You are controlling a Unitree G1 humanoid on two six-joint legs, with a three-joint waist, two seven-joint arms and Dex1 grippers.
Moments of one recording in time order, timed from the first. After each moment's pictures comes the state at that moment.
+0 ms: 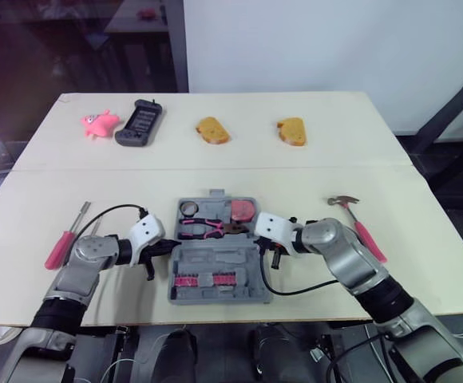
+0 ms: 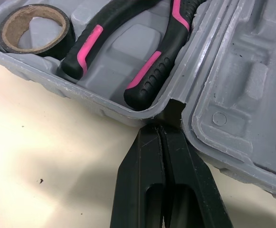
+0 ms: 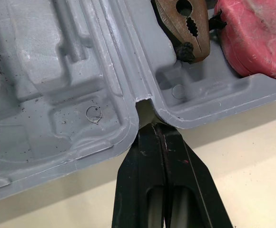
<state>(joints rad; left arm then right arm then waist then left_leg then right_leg) -0.30 0.60 -0.10 0.32 -0.05 0.07 -1.07 -0.48 -0.52 0.46 -0.04 -0.19 0.61 0.92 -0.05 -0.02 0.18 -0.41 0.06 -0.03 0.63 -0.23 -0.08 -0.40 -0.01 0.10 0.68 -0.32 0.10</state>
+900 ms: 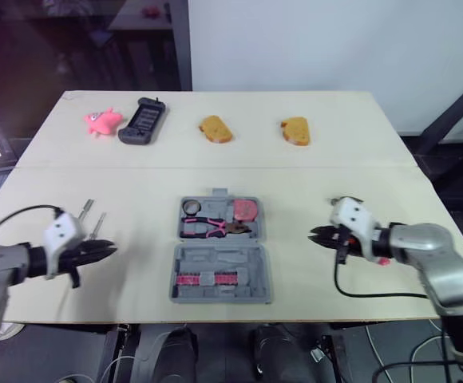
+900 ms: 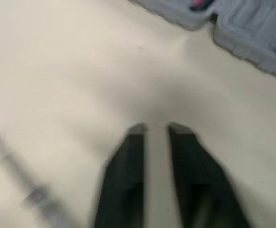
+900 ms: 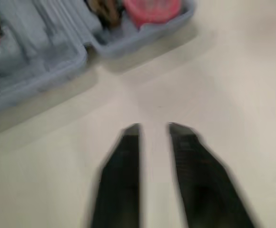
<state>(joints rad) 0.02 0.97 0.33 0.26 -0.34 0.07 -1.26 -0.04 -0.84 -0.19 -0.25 0.21 0.49 1.09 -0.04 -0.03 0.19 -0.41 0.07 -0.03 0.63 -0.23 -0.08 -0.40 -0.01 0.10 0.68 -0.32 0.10</state>
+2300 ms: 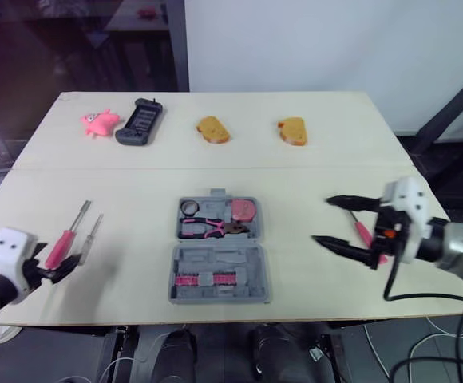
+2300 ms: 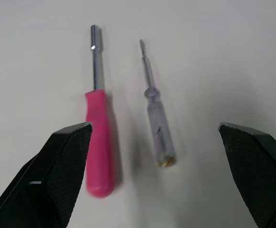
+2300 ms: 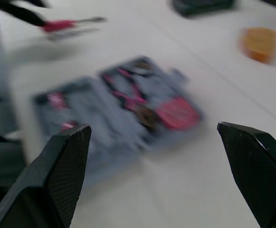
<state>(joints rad) 0.17 0.76 0.49 -0.16 -0.37 0.62 -0.63 -0.12 -0.87 -0.24 -0.61 0.70 0.71 0.94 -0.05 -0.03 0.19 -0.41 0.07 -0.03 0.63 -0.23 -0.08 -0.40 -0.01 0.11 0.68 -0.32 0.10</state>
